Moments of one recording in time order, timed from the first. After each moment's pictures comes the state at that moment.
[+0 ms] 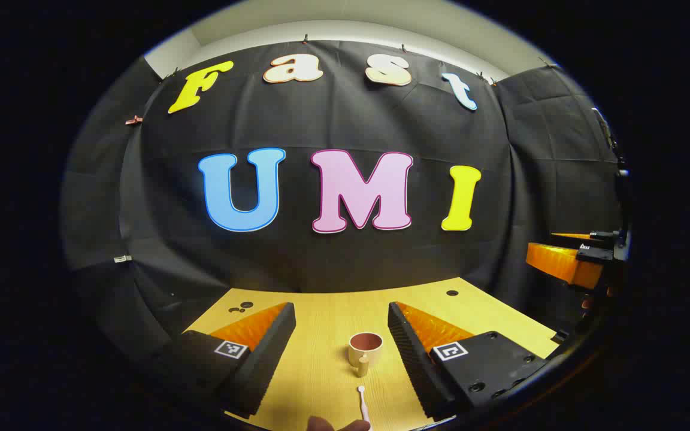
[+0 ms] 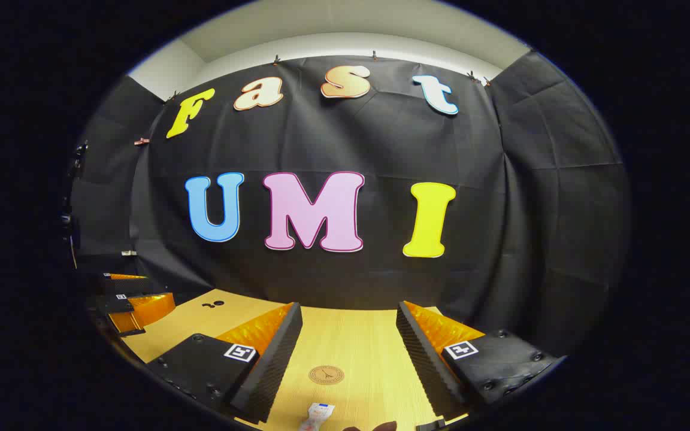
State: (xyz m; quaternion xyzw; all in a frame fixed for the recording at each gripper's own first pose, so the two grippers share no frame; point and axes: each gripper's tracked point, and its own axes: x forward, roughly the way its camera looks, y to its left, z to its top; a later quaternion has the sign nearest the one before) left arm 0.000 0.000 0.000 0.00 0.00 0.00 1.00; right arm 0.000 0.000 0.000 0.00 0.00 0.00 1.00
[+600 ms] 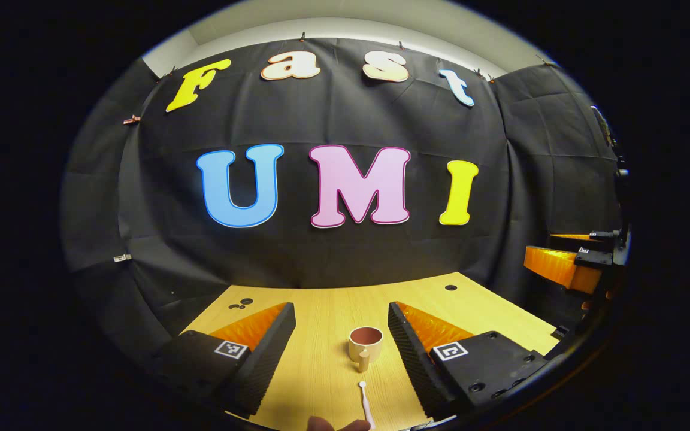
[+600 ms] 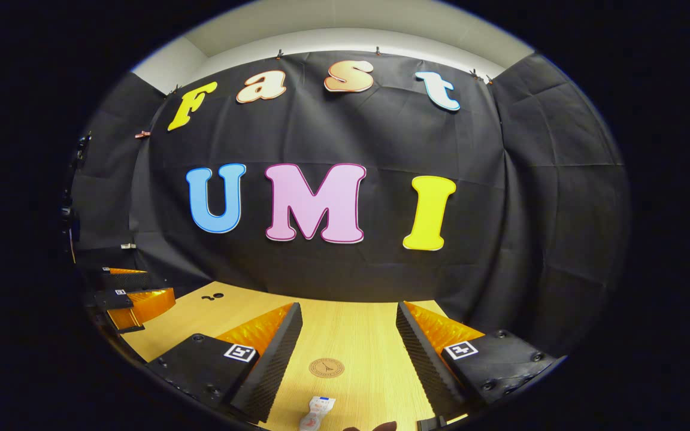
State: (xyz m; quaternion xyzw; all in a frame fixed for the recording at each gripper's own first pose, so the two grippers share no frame) left arm -0.002 0.002 -0.013 0.00 0.01 -0.01 1.00; right arm -0.008 0.007 -0.016 -0.01 0.02 -0.01 1.00
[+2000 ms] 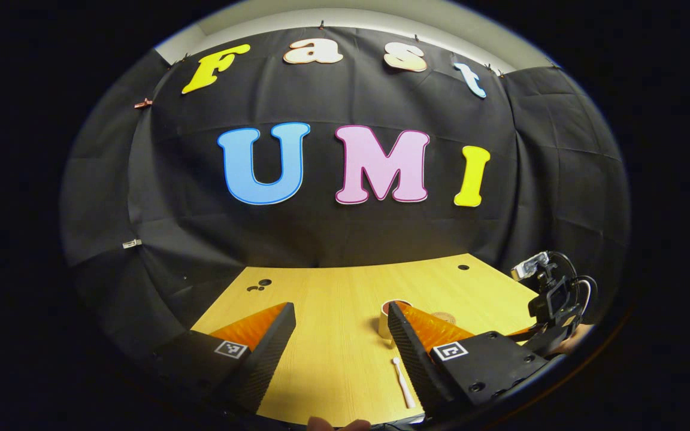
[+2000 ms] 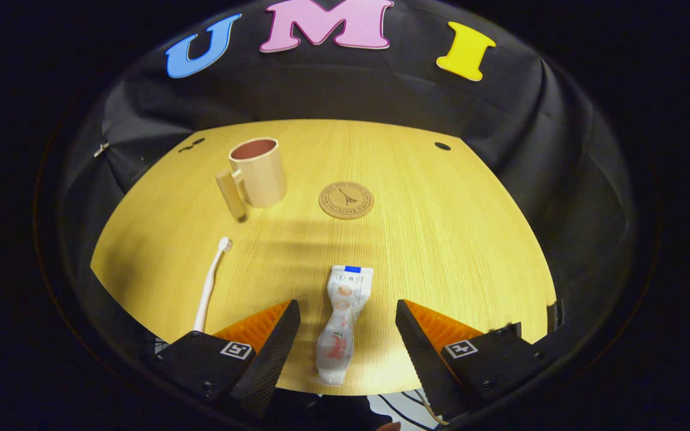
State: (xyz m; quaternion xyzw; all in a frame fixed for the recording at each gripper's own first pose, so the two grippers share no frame) left arm -0.030 0.083 -0.062 0.00 0.05 0.01 1.00; right arm -0.034 0.057 -0.326 -0.03 0.43 -0.03 0.90
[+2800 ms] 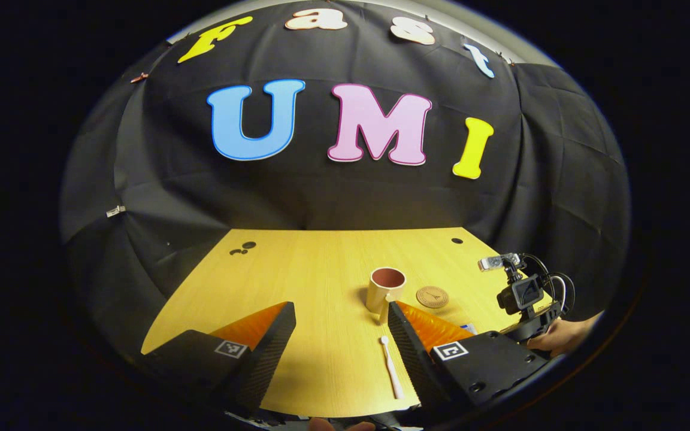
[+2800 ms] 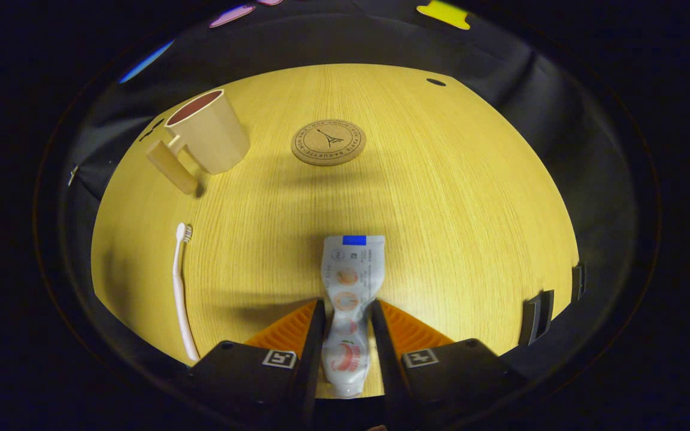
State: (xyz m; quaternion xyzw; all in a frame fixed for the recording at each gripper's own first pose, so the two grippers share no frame) left arm -0.006 0.052 -0.130 -0.03 0.15 -0.02 0.99; right arm -0.036 0.058 -0.379 0.05 0.55 -0.06 0.83
